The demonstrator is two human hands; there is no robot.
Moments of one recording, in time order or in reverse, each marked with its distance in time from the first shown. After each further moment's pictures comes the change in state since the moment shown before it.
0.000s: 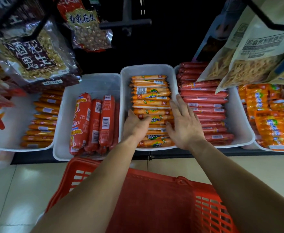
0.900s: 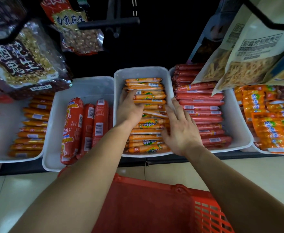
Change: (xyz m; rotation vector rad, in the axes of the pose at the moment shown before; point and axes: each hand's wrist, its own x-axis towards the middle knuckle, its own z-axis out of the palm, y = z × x) left_hand 0.064 0.026 -0.001 0.202 0.088 0.338; right_hand 0.000 -0.001 0.001 0.022 0.011 -0.001
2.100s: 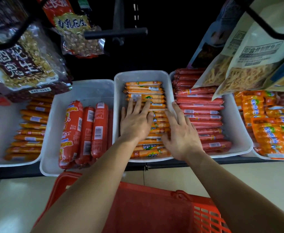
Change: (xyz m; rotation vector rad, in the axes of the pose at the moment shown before) left_hand -0.020 -0.006 0.018 0.640 -0.162 0.241; right_hand 0.001 -0.001 0.000 0.005 -0.003 0.005
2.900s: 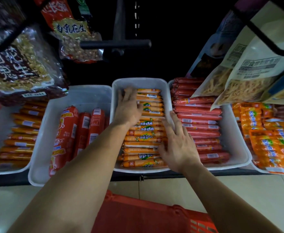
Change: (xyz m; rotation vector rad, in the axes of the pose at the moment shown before) left_hand 0.070 -0.027 -0.012 -0.305 0.148 -0.009; right_hand 0.000 0.002 0.001 0.018 -0.010 -0.023
